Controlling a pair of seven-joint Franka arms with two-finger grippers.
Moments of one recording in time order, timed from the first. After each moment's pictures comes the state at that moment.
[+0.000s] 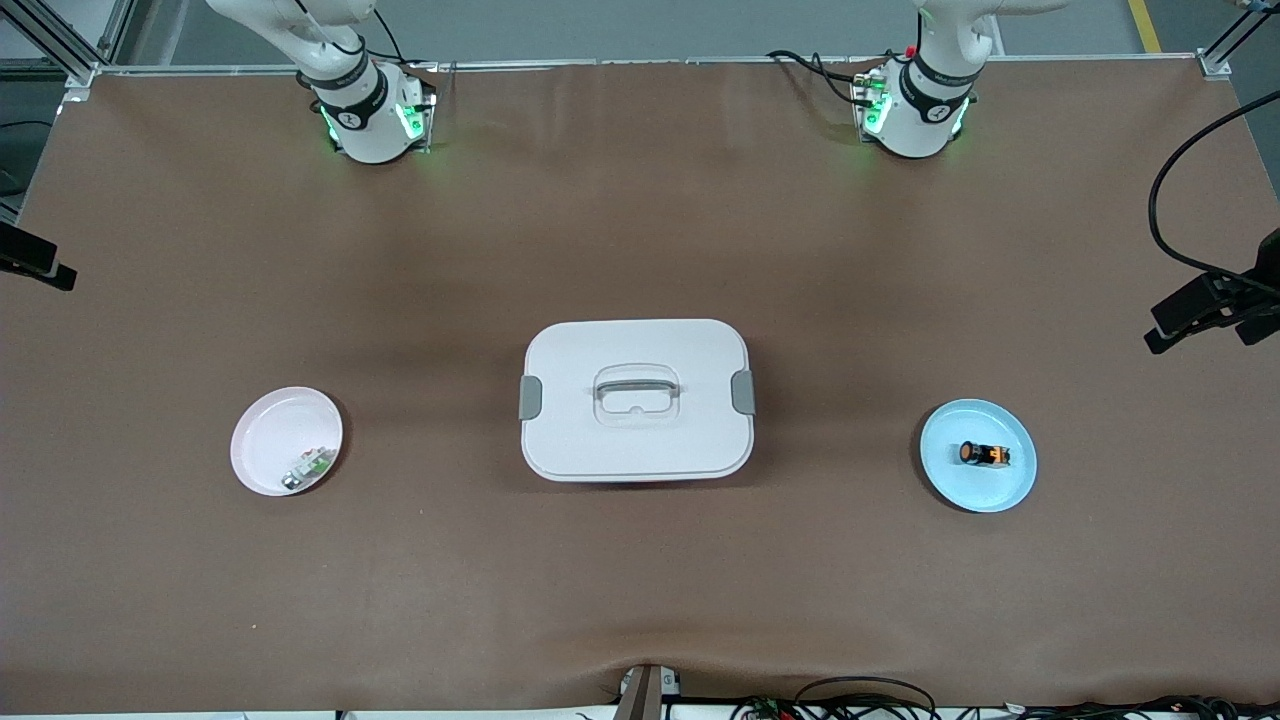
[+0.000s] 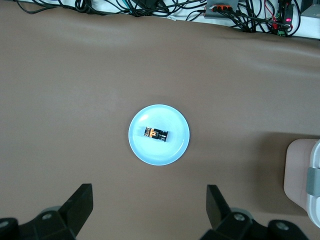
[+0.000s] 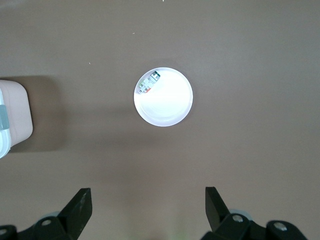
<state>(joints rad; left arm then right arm) -0.01 0.10 0.03 -1.47 -0.02 1.74 -0.07 -0.07 0.19 -0.07 -1.22 0.05 1.35 -0.11</state>
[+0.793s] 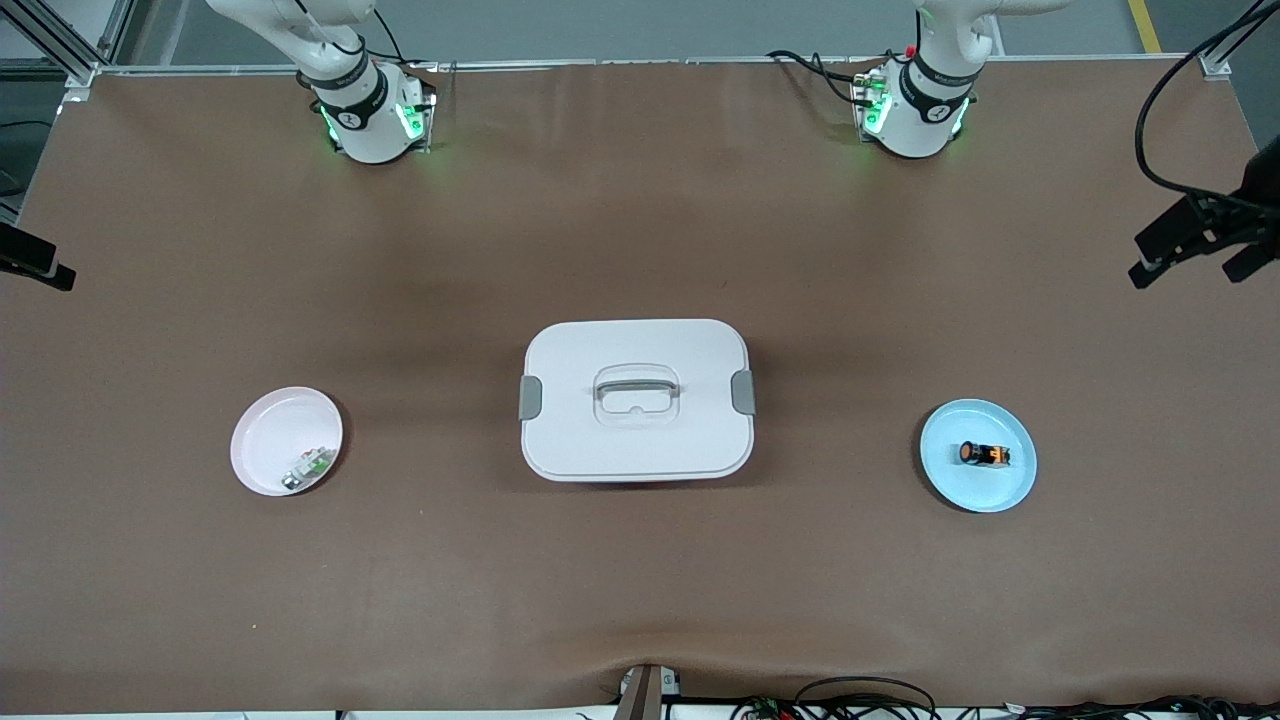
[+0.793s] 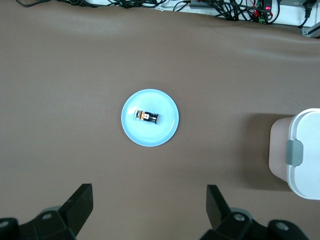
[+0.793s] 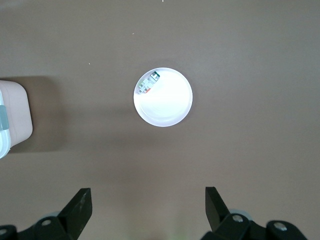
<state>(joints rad) -0.02 -0.08 0.00 -1.61 -0.02 1.70 -0.10 -0.07 0.19 -0.07 -1.22 0.05 1.35 -0.11</state>
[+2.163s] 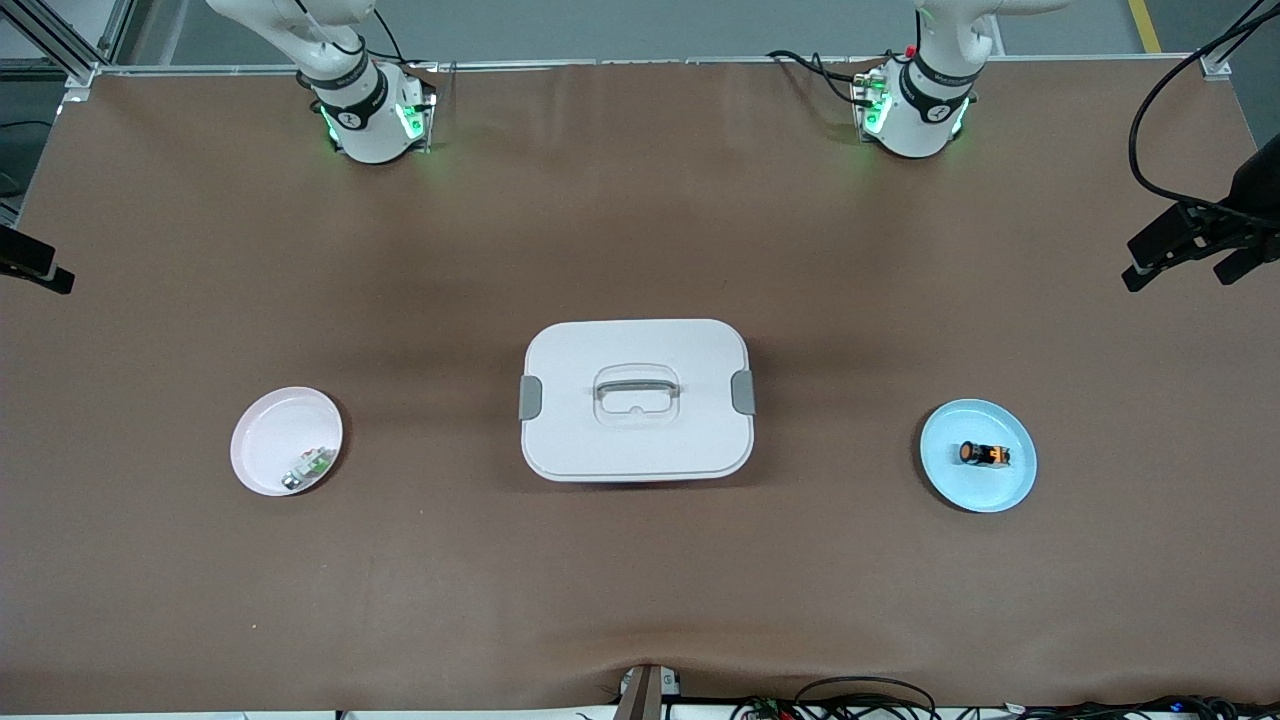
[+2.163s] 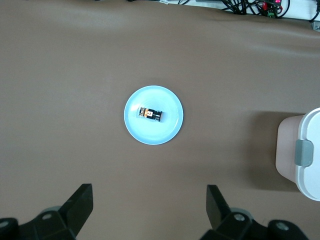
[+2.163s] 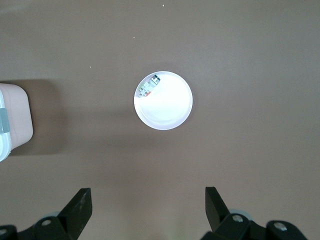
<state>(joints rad) -0.02 -0.06 0.00 -1.62 -0.02 1.72 -0.10 -0.07 0.19 -0.07 -1.22 0.05 1.37 -0.11</state>
